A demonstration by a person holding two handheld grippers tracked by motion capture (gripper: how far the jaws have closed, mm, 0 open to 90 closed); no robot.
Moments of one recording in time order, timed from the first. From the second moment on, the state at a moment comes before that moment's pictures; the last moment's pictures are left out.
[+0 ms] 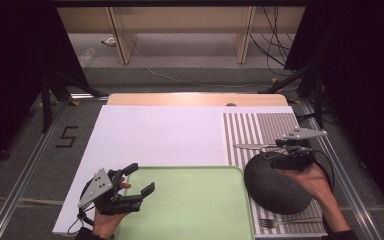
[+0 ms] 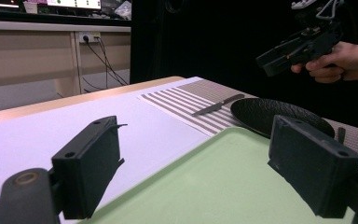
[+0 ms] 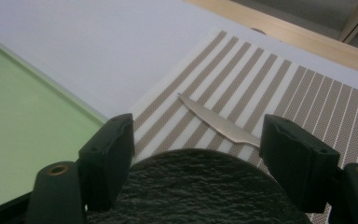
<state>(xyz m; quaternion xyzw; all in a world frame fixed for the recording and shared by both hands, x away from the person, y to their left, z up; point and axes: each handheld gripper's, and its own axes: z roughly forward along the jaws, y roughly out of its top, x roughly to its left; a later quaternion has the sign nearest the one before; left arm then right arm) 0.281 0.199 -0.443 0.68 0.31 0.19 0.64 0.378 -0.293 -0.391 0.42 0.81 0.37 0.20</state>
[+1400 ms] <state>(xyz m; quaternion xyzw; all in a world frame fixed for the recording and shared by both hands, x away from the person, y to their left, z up) 0.281 0.199 -0.443 0.67 0.31 0.20 0.64 0.475 -0.320 -0.420 0.46 0.86 0.18 0.13</state>
